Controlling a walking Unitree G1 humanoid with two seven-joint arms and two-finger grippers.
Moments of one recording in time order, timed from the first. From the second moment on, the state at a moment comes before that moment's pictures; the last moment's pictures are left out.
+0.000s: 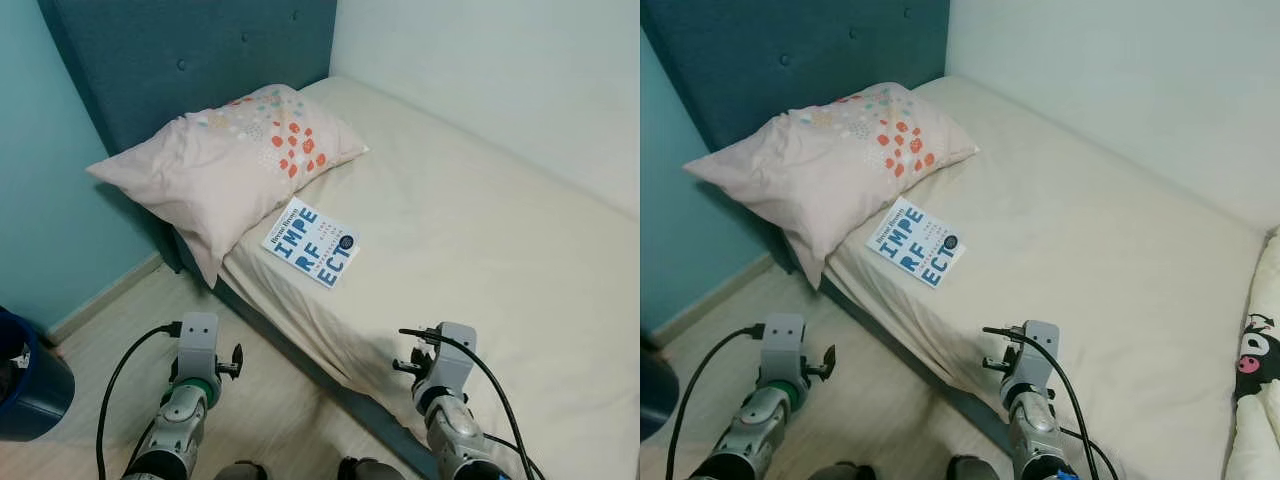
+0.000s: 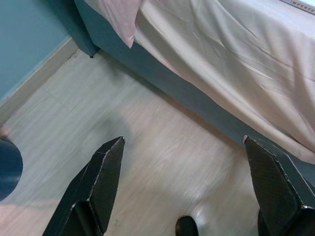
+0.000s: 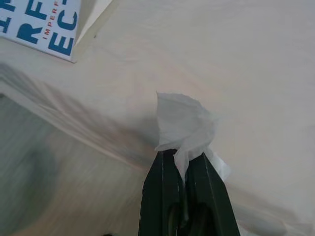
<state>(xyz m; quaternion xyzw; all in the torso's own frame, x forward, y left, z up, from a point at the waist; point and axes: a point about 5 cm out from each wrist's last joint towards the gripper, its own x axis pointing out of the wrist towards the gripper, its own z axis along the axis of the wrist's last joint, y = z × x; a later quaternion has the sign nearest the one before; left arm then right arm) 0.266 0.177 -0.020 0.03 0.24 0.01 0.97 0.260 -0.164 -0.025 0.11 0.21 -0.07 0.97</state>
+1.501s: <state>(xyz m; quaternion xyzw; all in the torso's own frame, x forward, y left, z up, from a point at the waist) 0.253 0.185 -0.028 0.01 0.25 0.02 0.97 0.264 -0.147 -0.022 0.12 0.20 -0.04 0.97</state>
